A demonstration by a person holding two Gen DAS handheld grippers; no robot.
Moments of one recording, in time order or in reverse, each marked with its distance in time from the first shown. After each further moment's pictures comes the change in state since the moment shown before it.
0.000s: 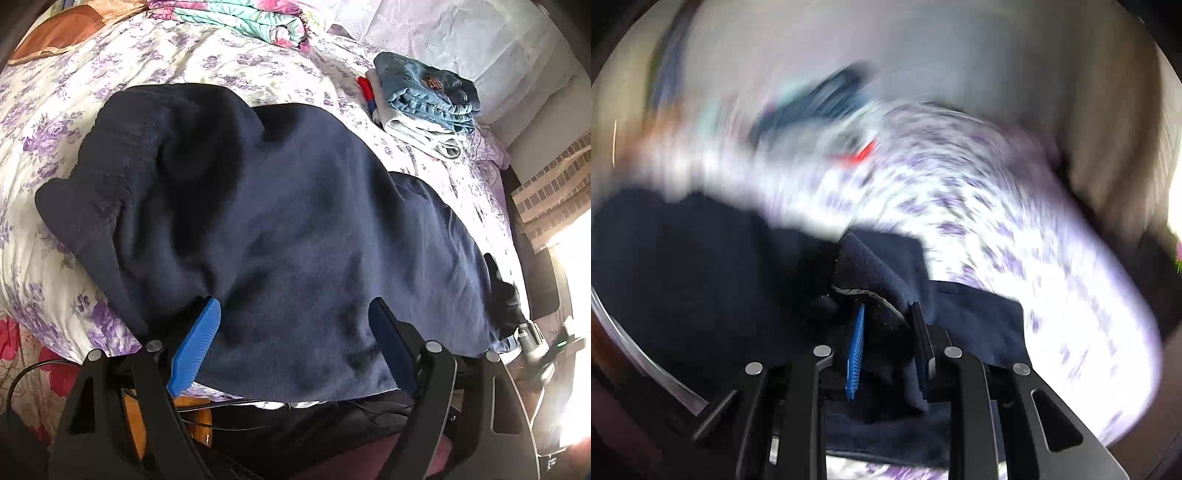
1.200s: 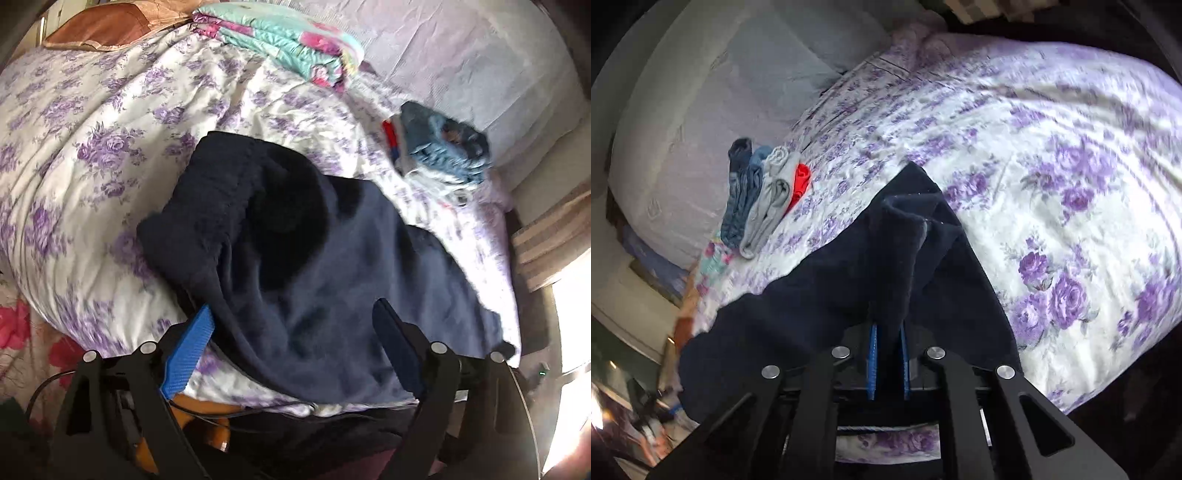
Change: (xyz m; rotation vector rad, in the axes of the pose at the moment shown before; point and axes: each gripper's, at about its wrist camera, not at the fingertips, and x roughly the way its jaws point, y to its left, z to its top) left arm -0.031 0.043 0.021 -0.109 -0.068 0.021; right arm 0.018 -0.107 -0.048 0.609 0.111 0.231
